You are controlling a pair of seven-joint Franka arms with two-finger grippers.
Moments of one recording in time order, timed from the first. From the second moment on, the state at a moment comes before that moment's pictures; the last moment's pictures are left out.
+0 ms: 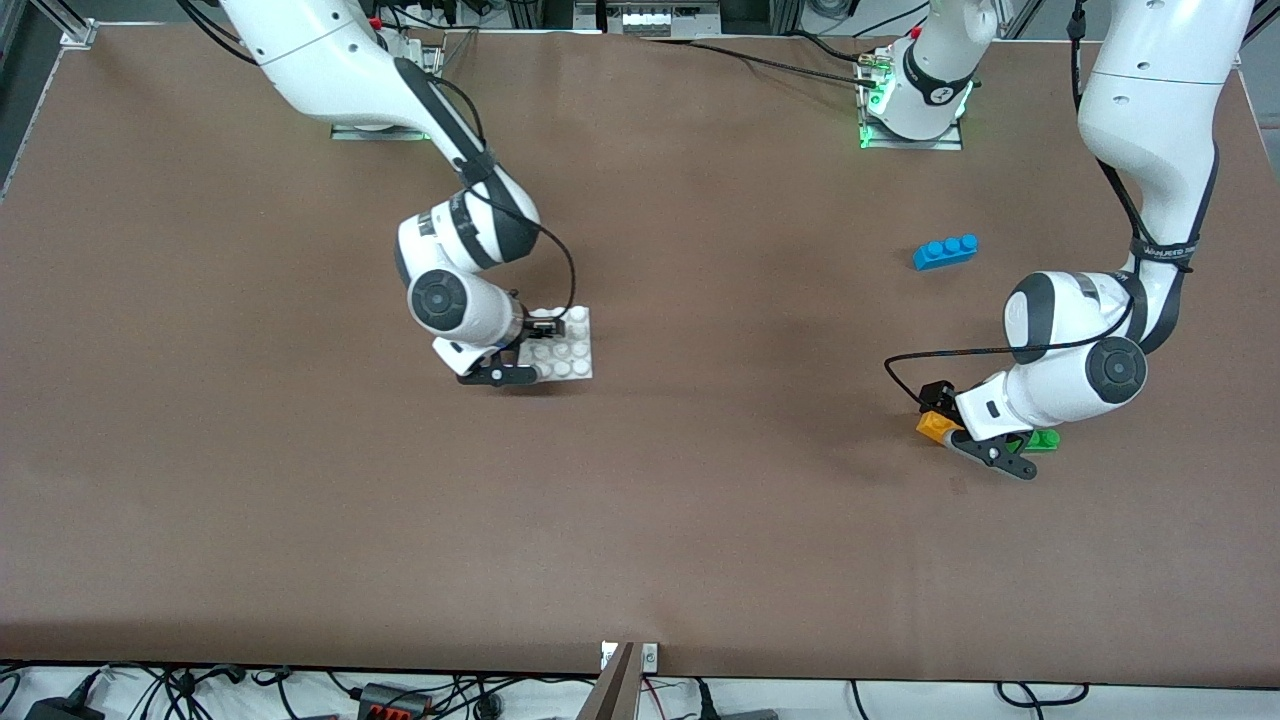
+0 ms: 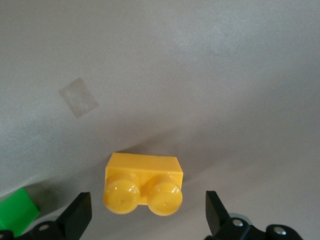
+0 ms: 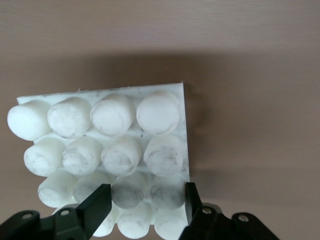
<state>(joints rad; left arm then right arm) 0.06 0.59 -0.10 -1.81 -0.04 2.34 0.42 0.46 0.64 0.12 -1.82 0.20 2.31 0.44</state>
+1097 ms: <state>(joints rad) 0.06 0.62 -0.09 -1.81 -0.04 2.39 0.42 0.69 0.81 0.12 -1.54 0.31 2.34 0.65</state>
